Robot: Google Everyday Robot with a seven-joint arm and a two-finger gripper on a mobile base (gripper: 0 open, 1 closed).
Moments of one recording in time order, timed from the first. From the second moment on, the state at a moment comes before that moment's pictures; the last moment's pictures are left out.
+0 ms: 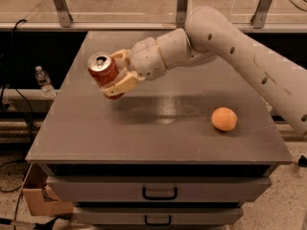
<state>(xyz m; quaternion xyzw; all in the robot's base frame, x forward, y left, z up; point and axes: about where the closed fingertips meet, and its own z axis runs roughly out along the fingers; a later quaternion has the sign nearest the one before) 0.553 0.113 0.908 -0.69 0.43 0.36 0.44</state>
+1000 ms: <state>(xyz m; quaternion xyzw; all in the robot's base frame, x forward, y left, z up) 0.542 0.123 0.885 -0.88 0.37 0.18 0.24</state>
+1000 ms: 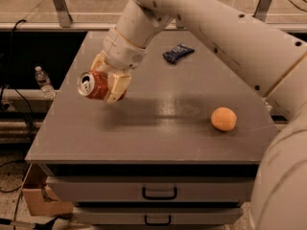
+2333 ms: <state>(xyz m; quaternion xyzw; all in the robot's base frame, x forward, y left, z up) 0.530 0.136 0.845 -0.94 0.33 0.06 0.09</state>
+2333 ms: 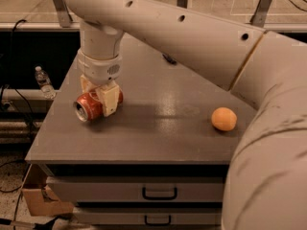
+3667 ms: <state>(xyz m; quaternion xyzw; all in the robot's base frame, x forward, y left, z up) 0.534 0.142 0.839 -0.94 0.33 0.04 0.08</state>
